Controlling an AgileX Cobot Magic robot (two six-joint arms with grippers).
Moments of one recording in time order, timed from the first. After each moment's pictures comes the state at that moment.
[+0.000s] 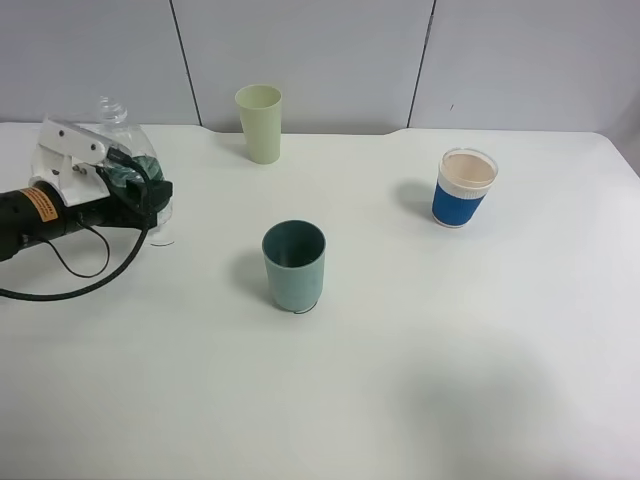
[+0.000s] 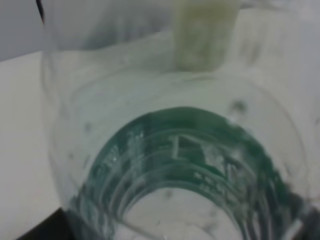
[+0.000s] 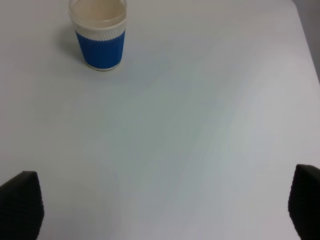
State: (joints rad) left arm 0.06 1.92 -0.52 0.60 -1.08 -0.17; right arm 0.00 0.01 -0.50 0.02 1.06 -0.10
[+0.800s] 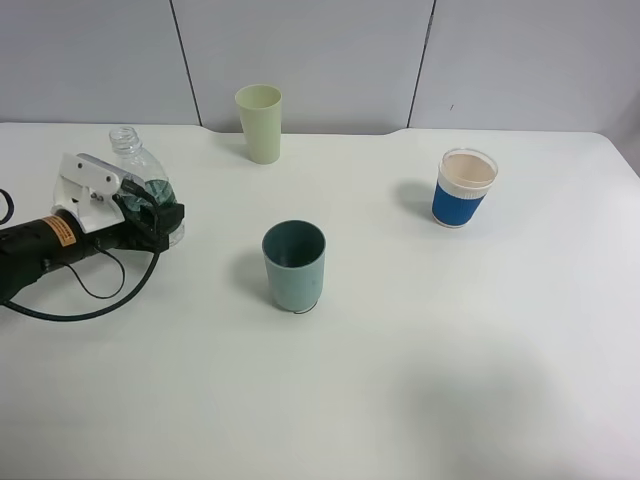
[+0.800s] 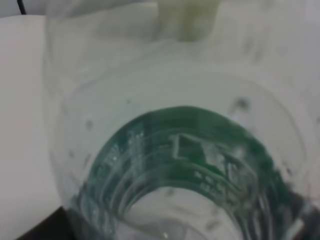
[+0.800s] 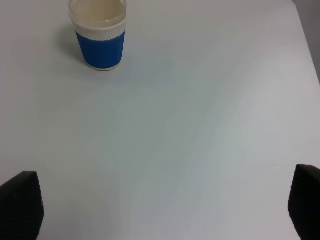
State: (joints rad) left arm 0.06 2.10 -0.53 0.59 -1.24 -0.11; right arm 0.00 0.01 -0.50 0.02 1.06 -0.10
